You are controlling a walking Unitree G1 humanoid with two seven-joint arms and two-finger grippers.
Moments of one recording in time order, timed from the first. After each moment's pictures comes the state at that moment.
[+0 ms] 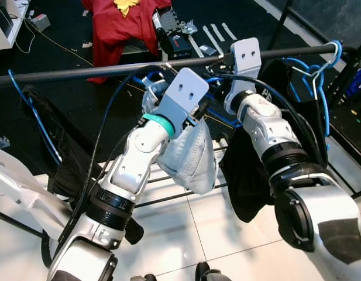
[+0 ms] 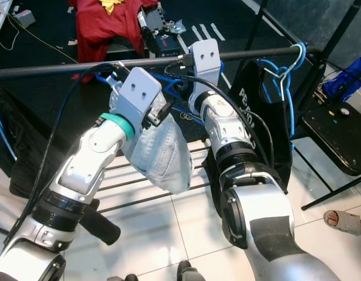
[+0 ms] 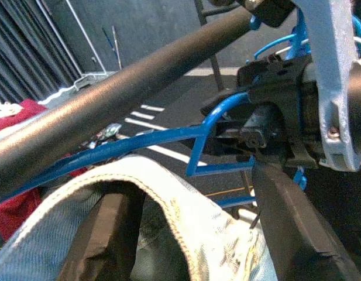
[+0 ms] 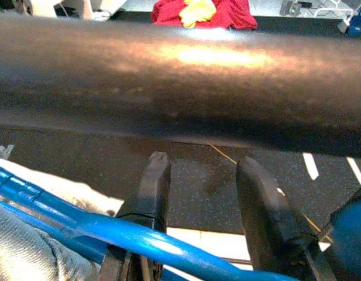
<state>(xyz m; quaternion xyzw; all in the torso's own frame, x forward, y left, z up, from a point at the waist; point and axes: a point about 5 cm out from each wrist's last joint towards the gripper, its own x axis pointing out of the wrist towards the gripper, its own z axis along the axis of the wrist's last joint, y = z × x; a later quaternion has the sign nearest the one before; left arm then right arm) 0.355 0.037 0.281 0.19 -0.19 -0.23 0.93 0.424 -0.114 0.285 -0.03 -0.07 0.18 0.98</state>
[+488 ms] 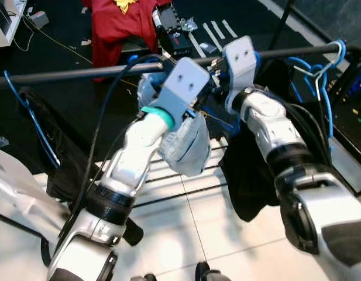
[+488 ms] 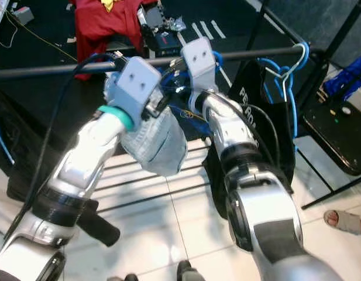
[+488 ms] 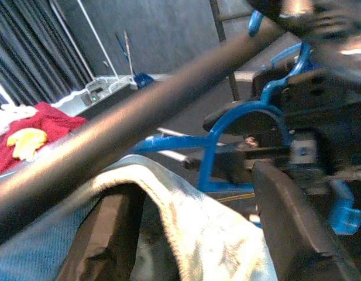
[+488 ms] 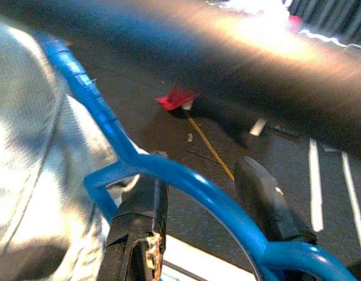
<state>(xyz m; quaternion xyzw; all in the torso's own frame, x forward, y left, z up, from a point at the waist) 0.350 0.055 0.283 0.20 -0.20 -0.22 0.94 0.410 -0.107 0.282 -0.16 -0.12 0.29 0.94</state>
